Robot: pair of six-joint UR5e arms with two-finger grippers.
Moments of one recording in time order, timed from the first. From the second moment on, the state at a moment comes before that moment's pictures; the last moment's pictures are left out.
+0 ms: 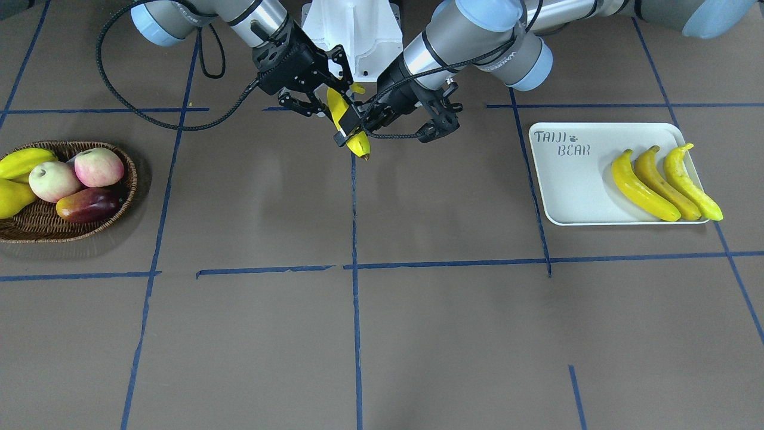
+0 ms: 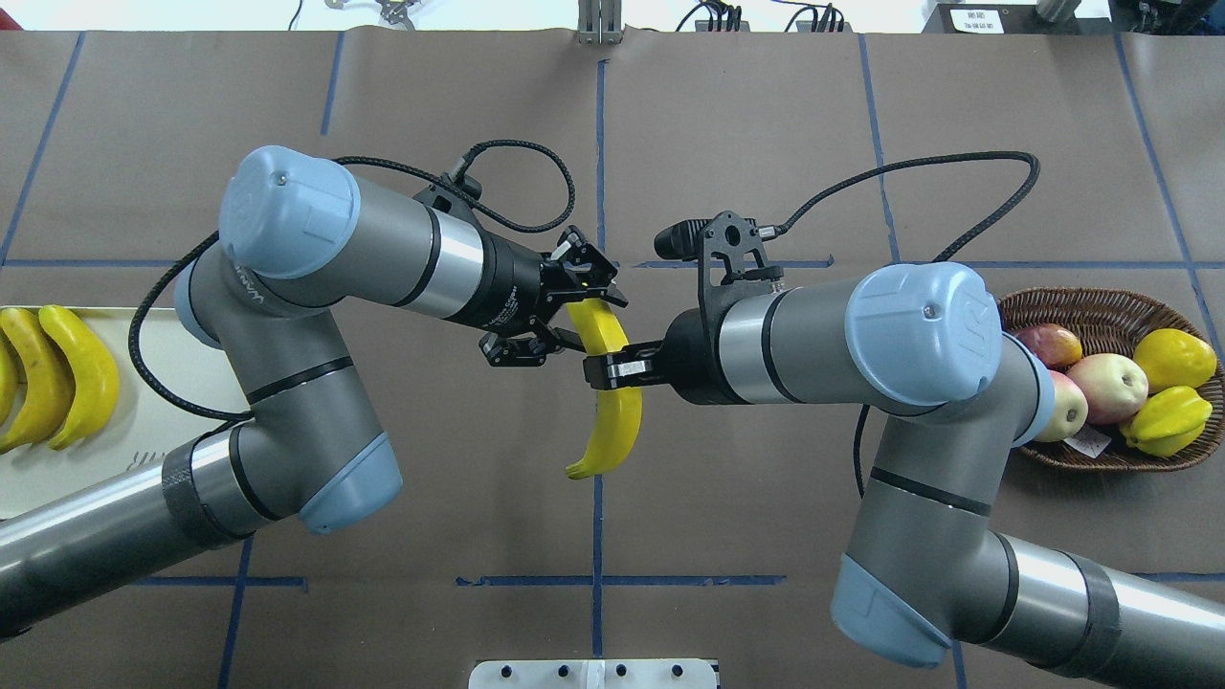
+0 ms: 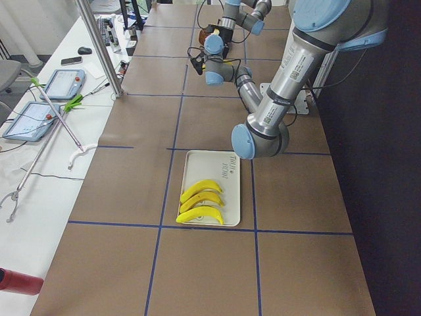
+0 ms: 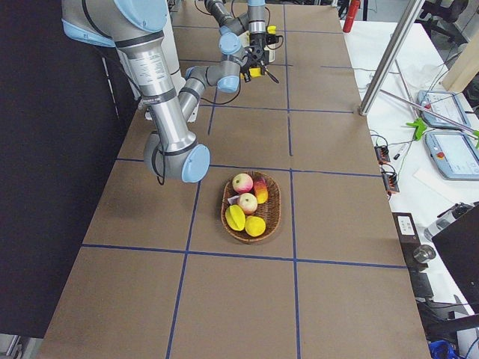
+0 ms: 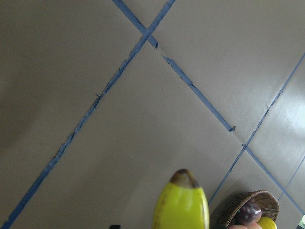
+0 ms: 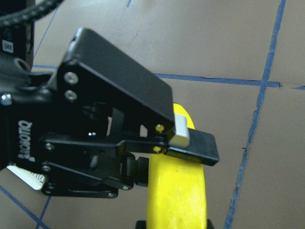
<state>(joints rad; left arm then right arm) -0.59 -2.21 -1.71 -2.26 -2.04 -2.10 0.47 -1.09 1.95 -1.04 1.81 1.15</state>
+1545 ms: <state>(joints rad) -0.64 -2.08 -1.69 -2.28 -2.04 -2.05 0.64 -1.11 1.97 -1.23 2.06 1.12</state>
